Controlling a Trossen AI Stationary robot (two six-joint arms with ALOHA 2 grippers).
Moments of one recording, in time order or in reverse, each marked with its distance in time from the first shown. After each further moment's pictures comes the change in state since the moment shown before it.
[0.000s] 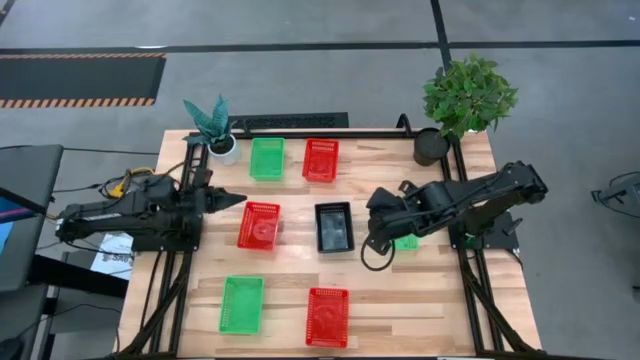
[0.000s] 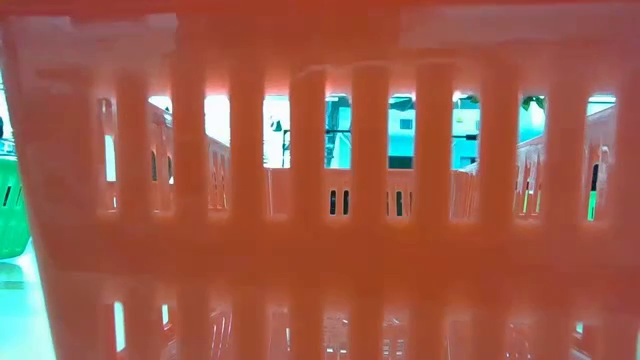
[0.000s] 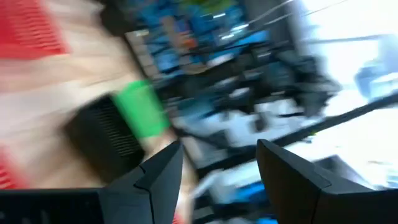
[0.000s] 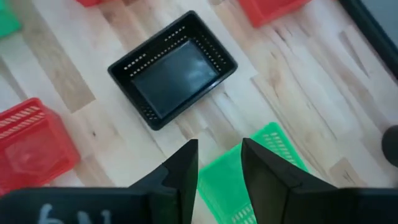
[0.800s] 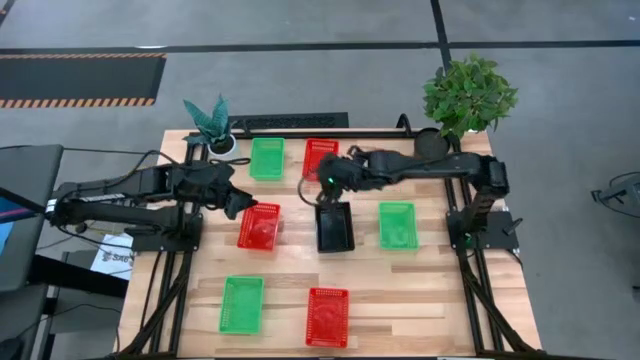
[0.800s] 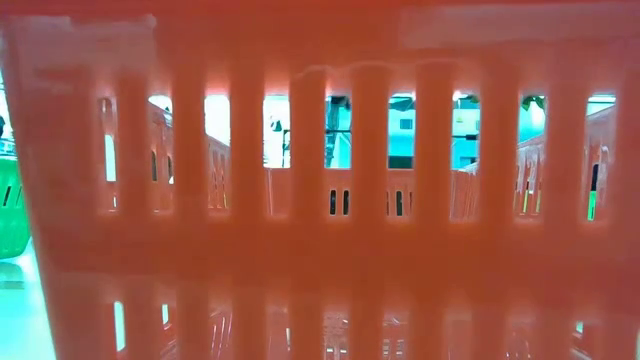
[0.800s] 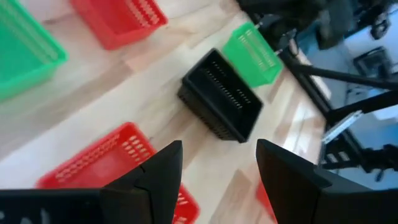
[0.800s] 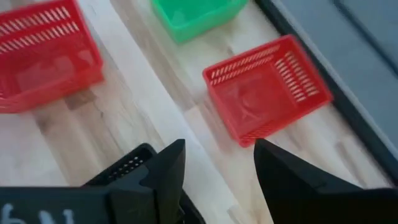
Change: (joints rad) left arm 0.000 0.472 0.430 -0.510 -0.053 0.337; right arm -0.406 0.257 0.000 0.547 -0.050 -0.504
